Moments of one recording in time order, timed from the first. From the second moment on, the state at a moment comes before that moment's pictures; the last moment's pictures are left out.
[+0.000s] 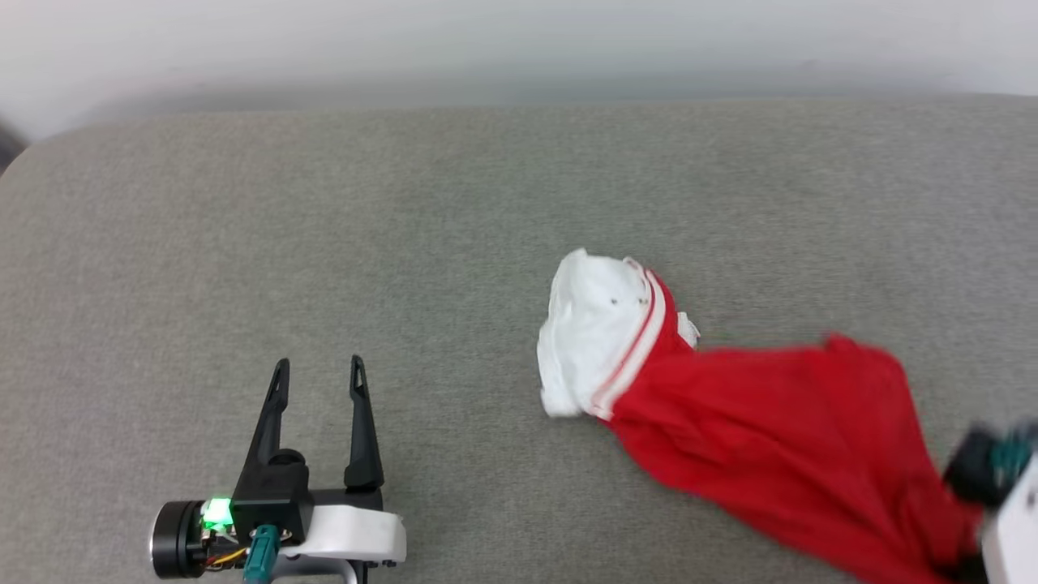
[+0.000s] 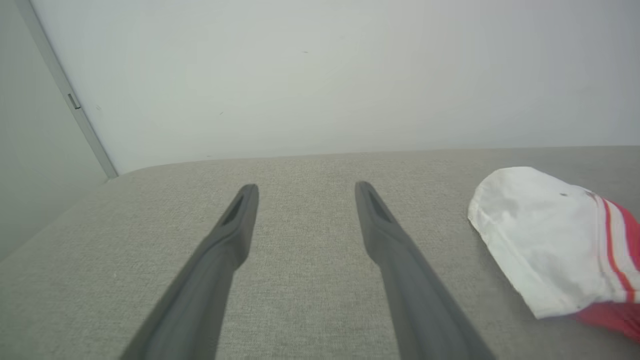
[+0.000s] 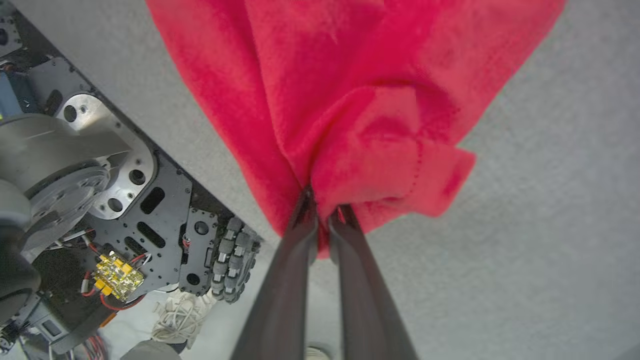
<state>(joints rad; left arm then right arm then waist) 0.00 0.05 -0.14 0.00 -0.04 0.18 -0.26 -0.68 -1.24 1.27 -0.13 1.02 0.13 0.53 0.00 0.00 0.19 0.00</state>
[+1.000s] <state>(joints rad) 0.05 0.06 -0.11 0.02 -0.01 0.15 -0.26 -0.13 -0.71 0.35 0.17 0.63 0.13 -0.09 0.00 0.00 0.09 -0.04</state>
